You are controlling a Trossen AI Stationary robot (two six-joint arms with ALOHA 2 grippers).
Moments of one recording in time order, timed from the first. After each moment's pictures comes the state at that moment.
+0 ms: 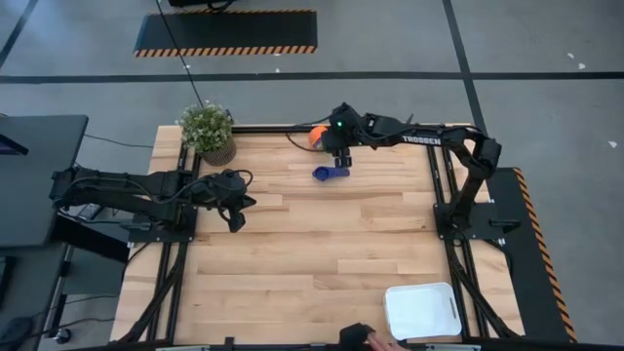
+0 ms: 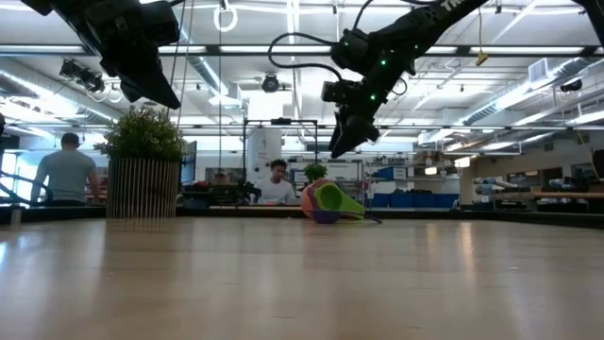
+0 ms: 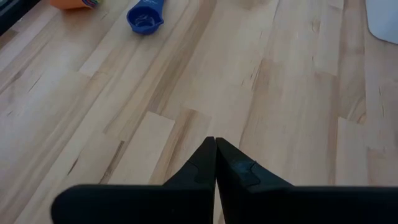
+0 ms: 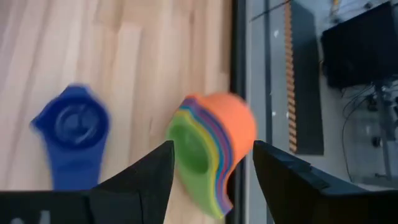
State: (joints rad) left arm -0.01 0.88 0.66 -0.53 -0.18 -0.33; right arm -0.48 1.75 1.32 -0.38 0.13 -0.71
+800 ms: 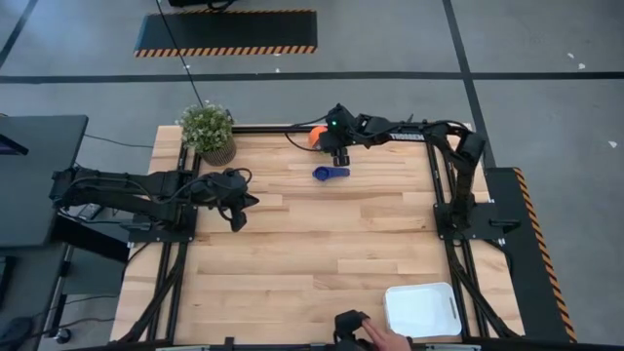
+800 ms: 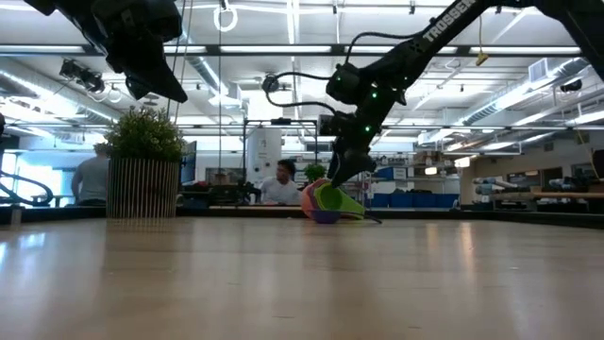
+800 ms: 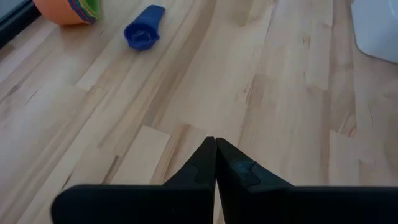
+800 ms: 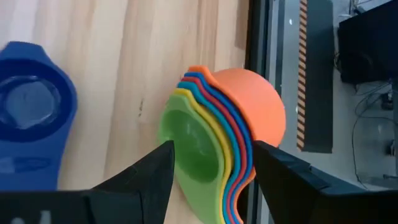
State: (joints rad) left arm -0.01 0.88 0.66 -0.48 -0.18 -0.33; right arm -0.55 1.89 1.32 -0.29 0.09 -0.79
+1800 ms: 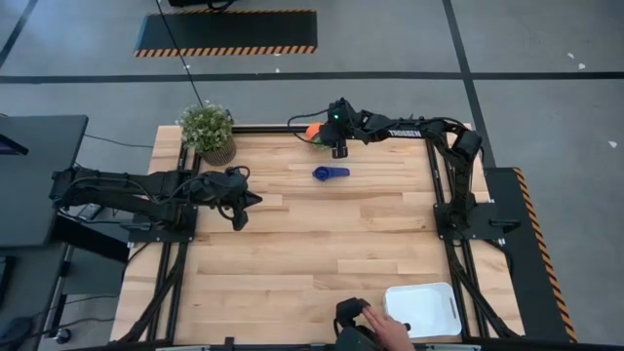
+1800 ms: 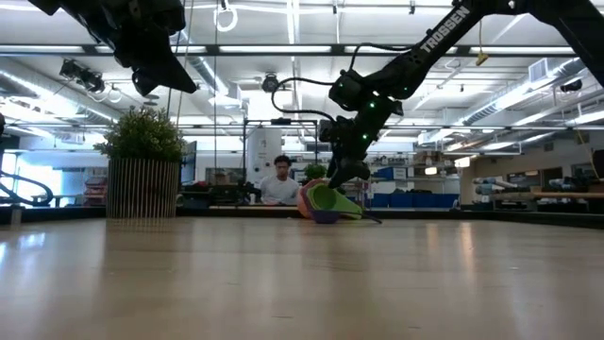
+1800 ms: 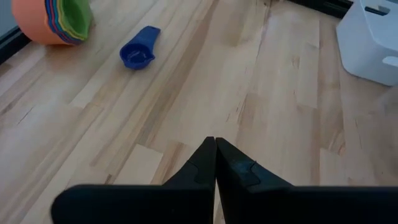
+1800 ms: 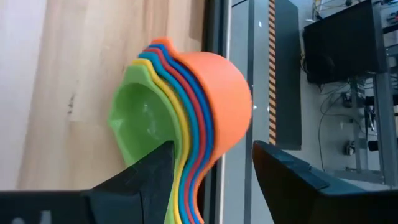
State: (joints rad) left arm -0.01 0.88 0.66 -0.40 -0.18 -0.33; right arm -0.60 1.93 1.32 -0.16 0.13 -0.86
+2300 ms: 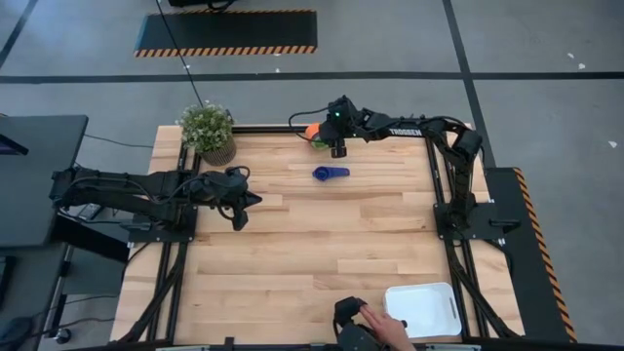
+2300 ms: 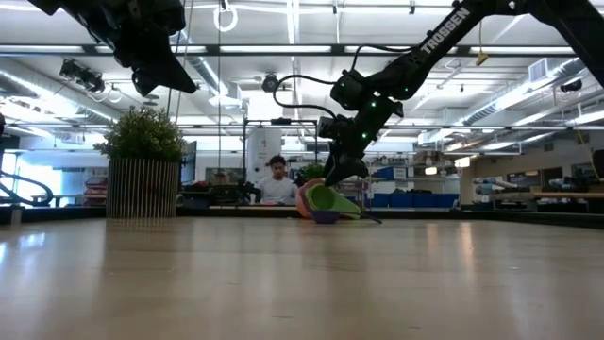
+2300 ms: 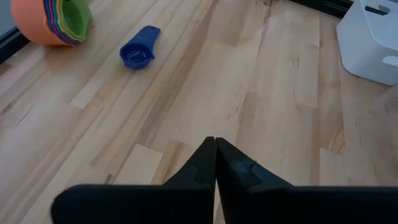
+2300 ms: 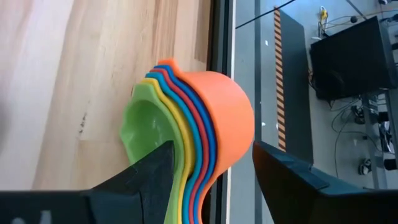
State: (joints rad) left arm -0.01 0.88 0.66 -0.41 -0.18 -0.33; right arm -0.62 1.93 1.32 -0.13 0.02 -0.86
